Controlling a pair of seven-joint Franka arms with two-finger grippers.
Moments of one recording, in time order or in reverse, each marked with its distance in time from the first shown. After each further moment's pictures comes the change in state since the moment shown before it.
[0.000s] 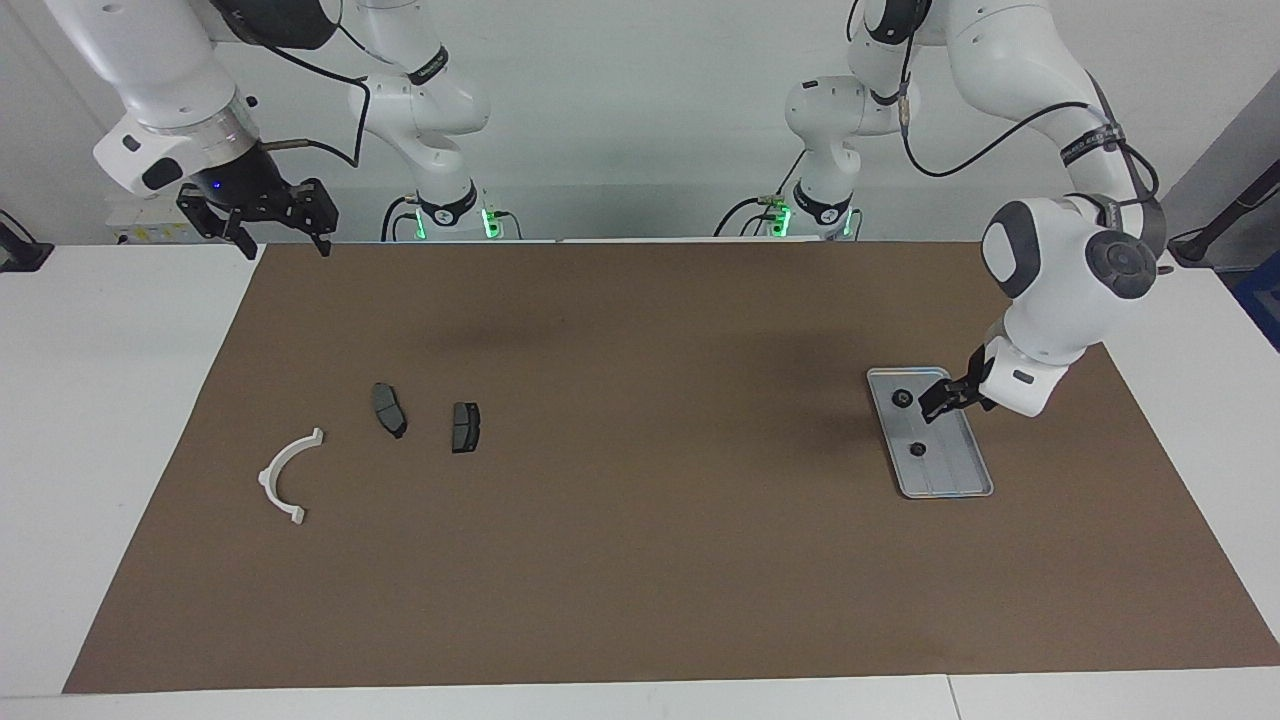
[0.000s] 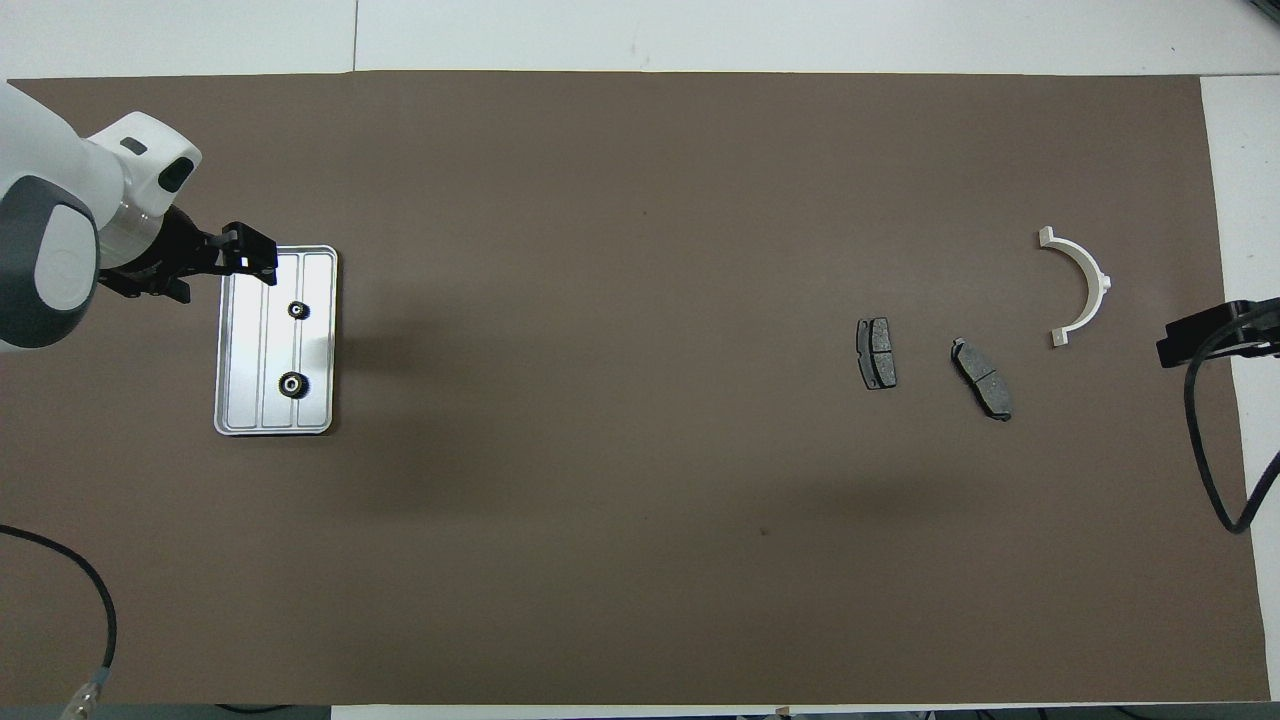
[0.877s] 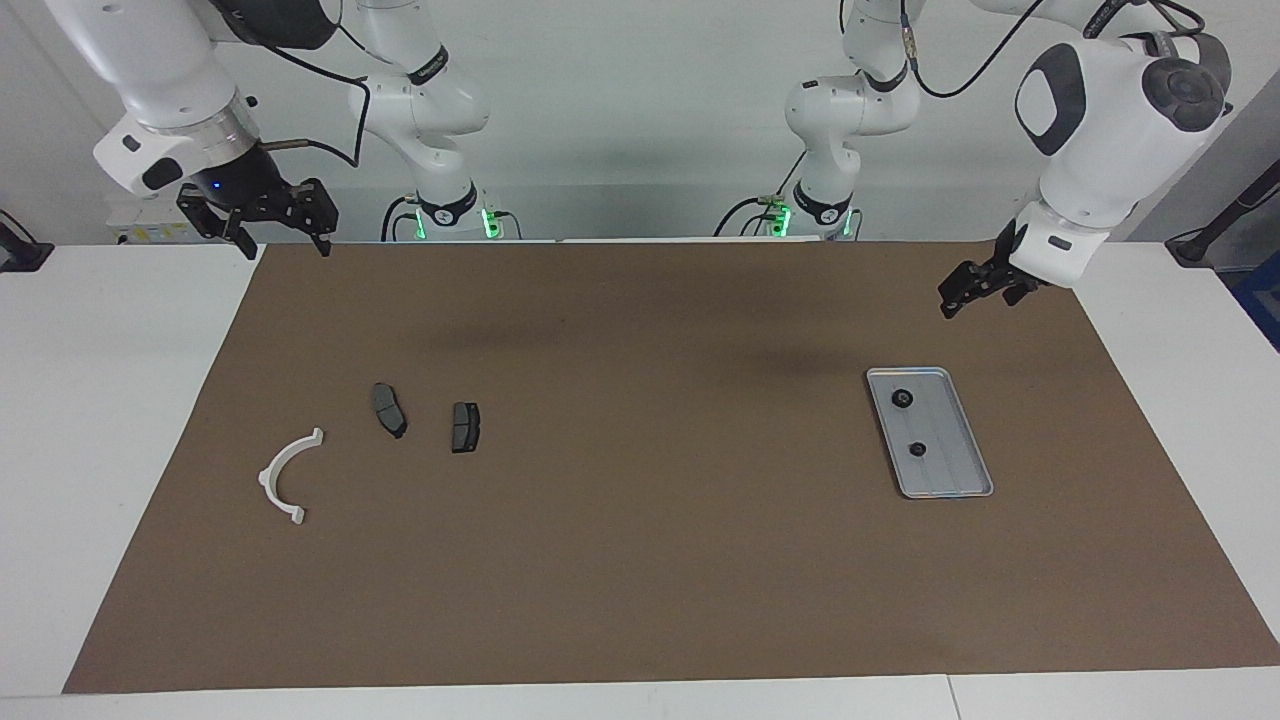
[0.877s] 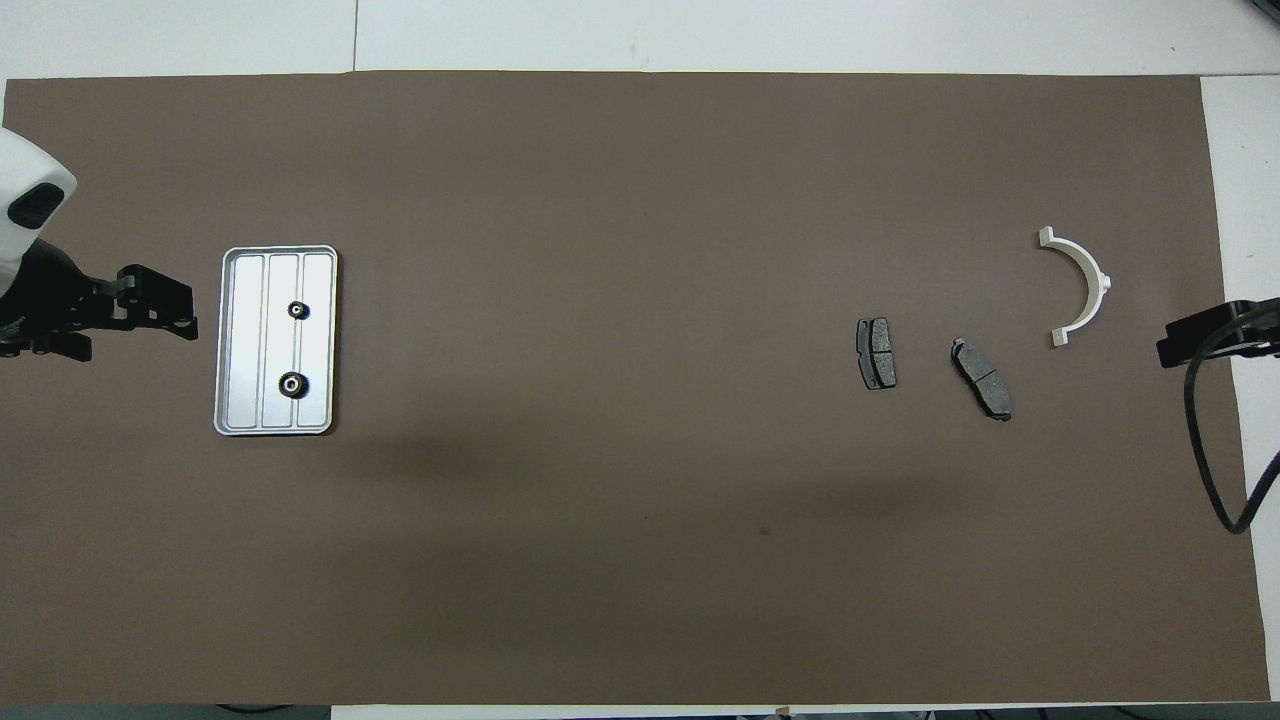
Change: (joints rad) left arm 0.000 -0.234 0.000 -0.005 0.000 -0.251 0.000; right arm 0.000 0.000 0.000 0.000 0.000 0.000 0.000
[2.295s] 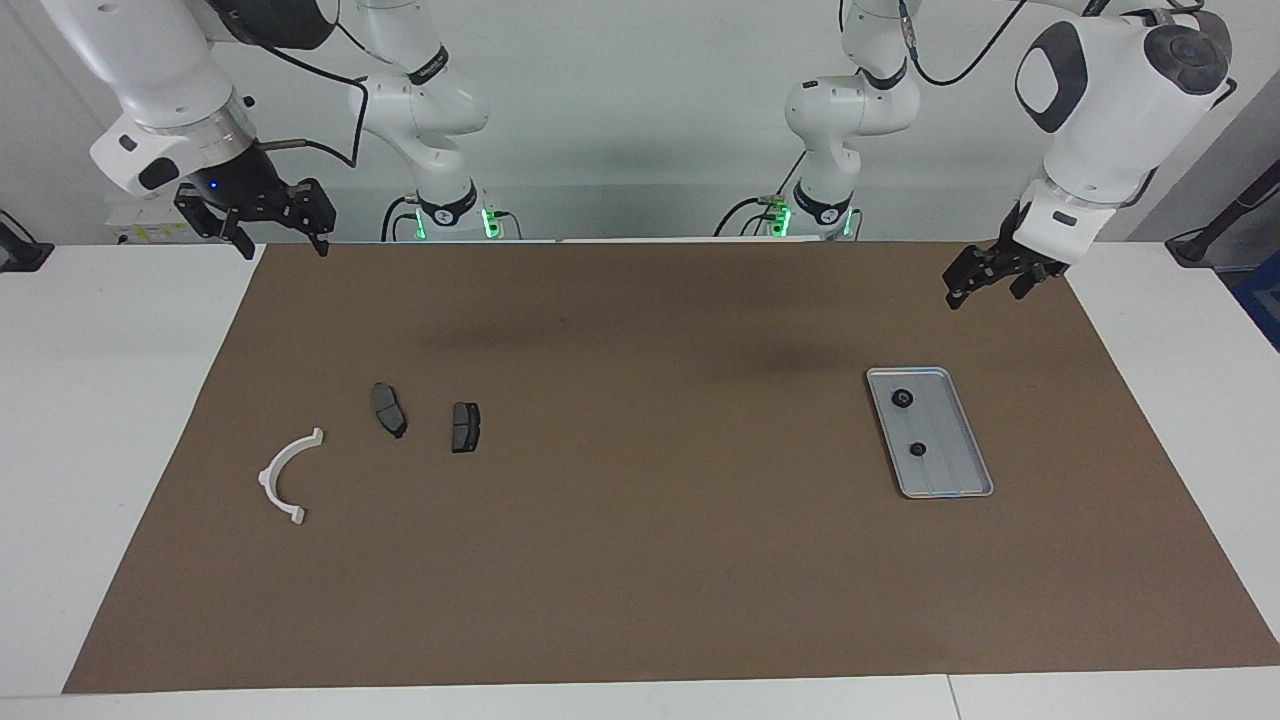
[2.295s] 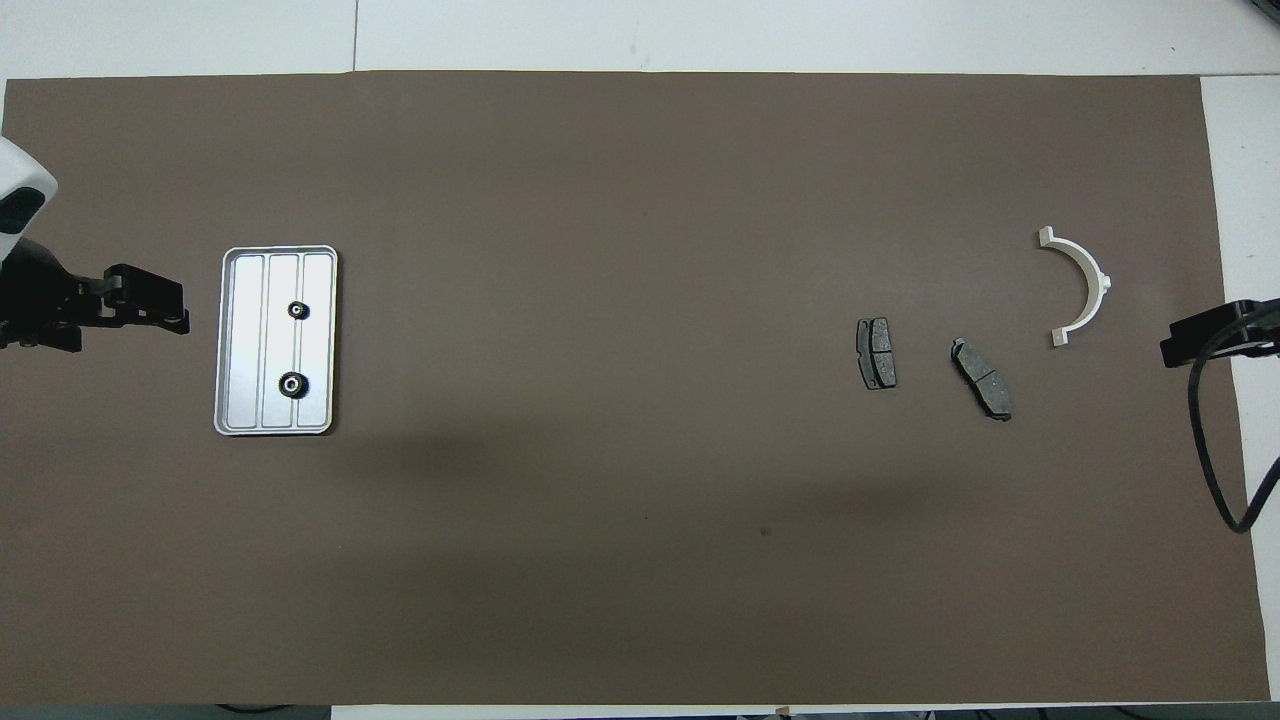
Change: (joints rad) left arm 0.000 -0.029 -0.001 -0.020 0.000 0.053 0.039; right arm 0.000 0.000 -0.005 0.000 0.000 0.000 0.000
